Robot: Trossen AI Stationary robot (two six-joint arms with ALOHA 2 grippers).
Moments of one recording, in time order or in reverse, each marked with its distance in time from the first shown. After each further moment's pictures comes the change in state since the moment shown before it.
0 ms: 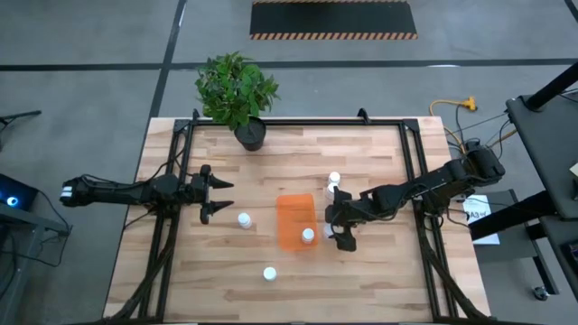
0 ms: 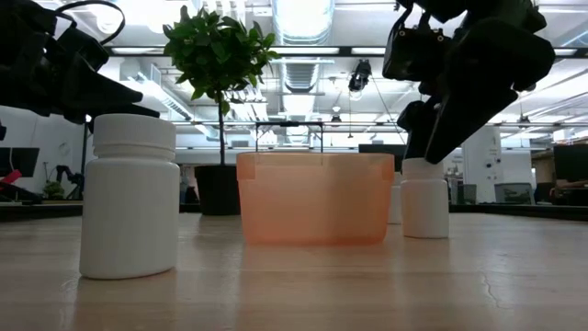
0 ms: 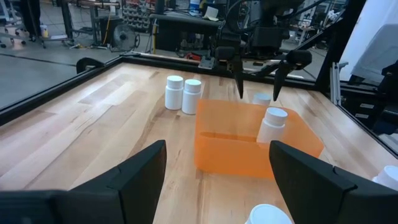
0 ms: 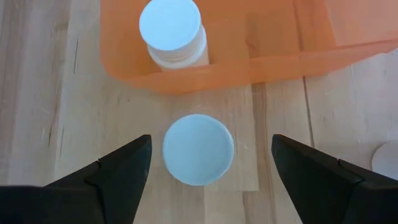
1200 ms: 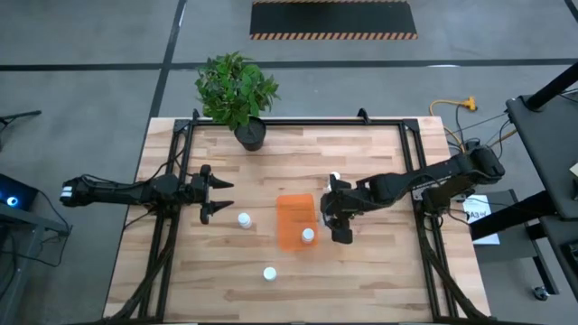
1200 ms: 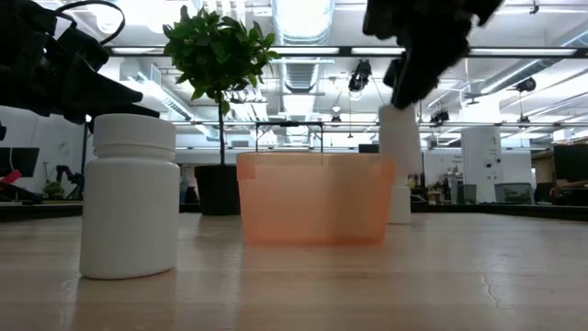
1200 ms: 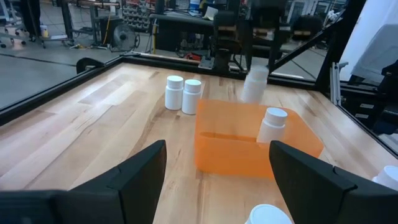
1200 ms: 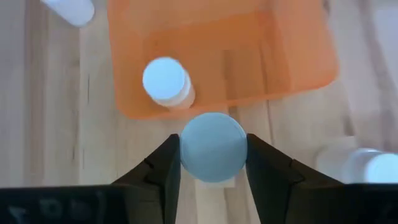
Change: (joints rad) left arm 0.000 0.000 0.000 0.000 0.000 0.000; right arm -0.047 -0.003 0.281 -0.321 0.011 0.004
